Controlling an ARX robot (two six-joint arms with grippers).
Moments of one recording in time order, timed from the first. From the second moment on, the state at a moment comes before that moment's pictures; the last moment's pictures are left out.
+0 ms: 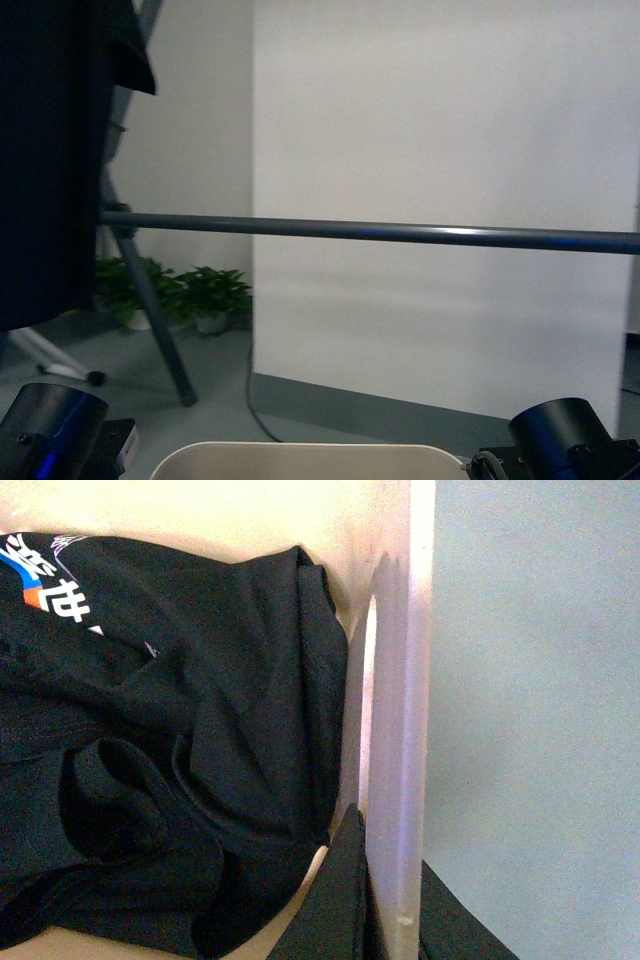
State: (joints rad) left arm -0.08 2.17 1.11 0.35 -0.03 -0.11; right arm 0.17 2.16 1.12 0.17 0.03 0.06
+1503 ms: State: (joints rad) left arm -0.08 2.26 1.12 0.60 -0.05 -0.09; right arm 0.18 2.24 1.16 0.34 0.10 0.23
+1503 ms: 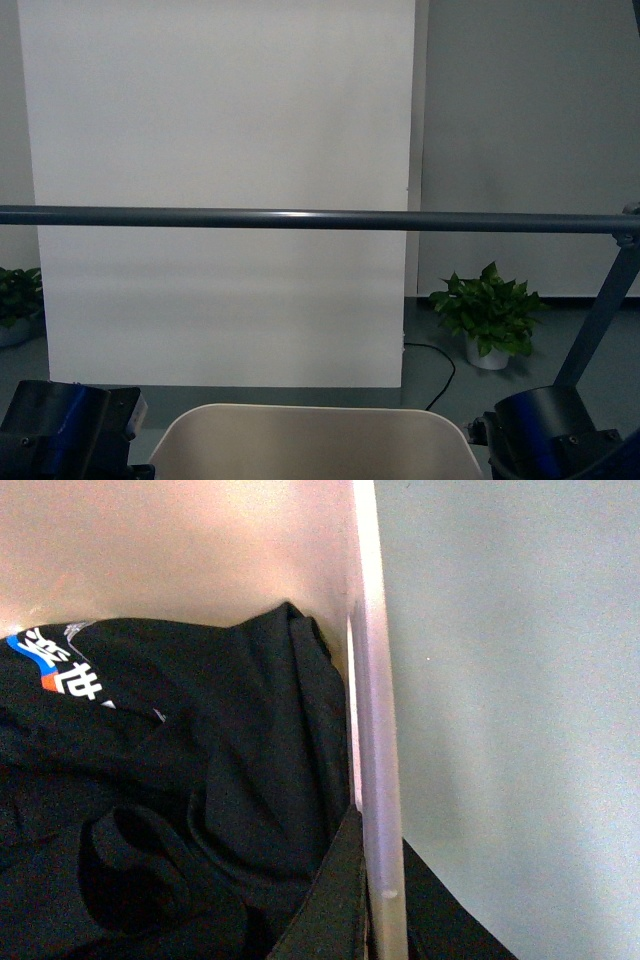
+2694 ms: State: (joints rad) left arm -0.07 2.23 1.15 0.64 -0.08 -0.09; right arm 0.23 2.29 1.23 0.37 0.17 0.26
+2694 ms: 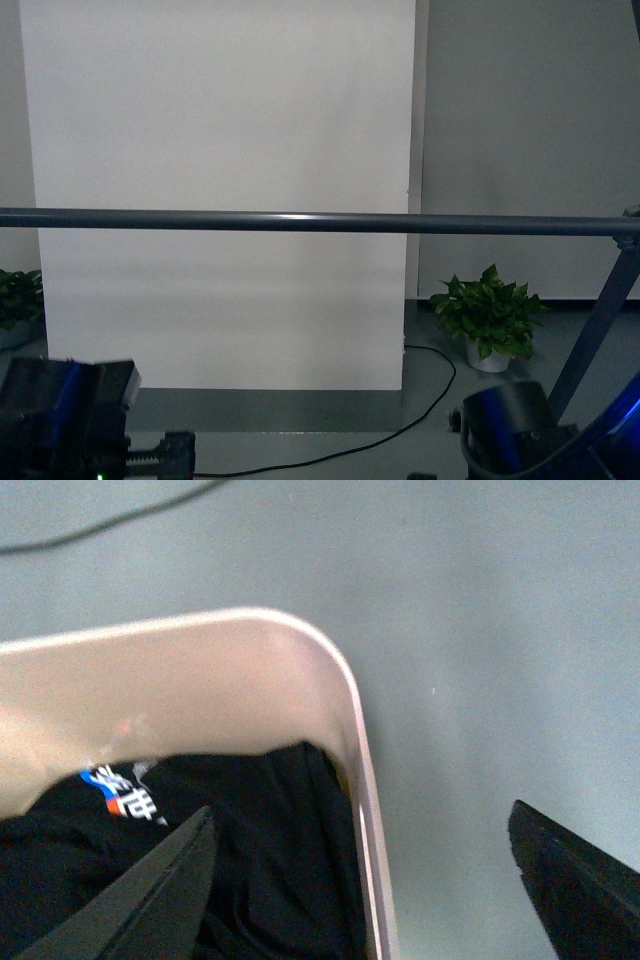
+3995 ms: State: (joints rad) left arm 0.00 1.14 0.18 0.95 0.00 -0.01; right arm 0.09 1.20 0.19 0.99 0.09 0.00
